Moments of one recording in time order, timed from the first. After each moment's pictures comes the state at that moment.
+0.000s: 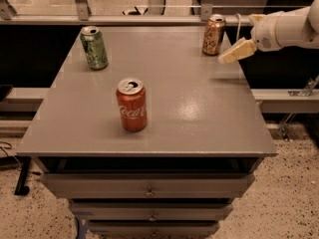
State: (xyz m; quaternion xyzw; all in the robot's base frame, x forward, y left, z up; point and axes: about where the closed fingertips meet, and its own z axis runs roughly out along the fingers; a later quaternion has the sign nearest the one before) arm 0.744 -0.251 0.908 -0.44 0.74 0.05 0.50
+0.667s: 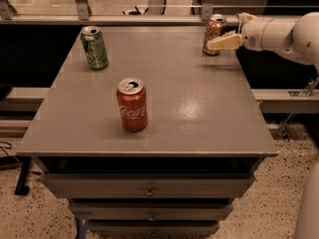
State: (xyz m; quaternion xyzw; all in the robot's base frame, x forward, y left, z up) arm 0.811 -0.239 0.906 -0.35 0.70 0.14 0.61
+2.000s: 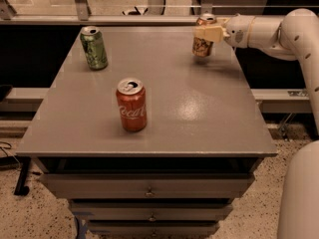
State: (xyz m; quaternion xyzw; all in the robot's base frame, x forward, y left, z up) arm 0.787 -0.157 0.927 -0.34 0.67 0.33 0.57
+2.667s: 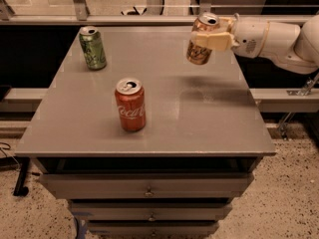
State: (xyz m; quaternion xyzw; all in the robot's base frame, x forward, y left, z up) arm 0.664 -0.122 0.976 -0.41 0.57 0.38 0.60
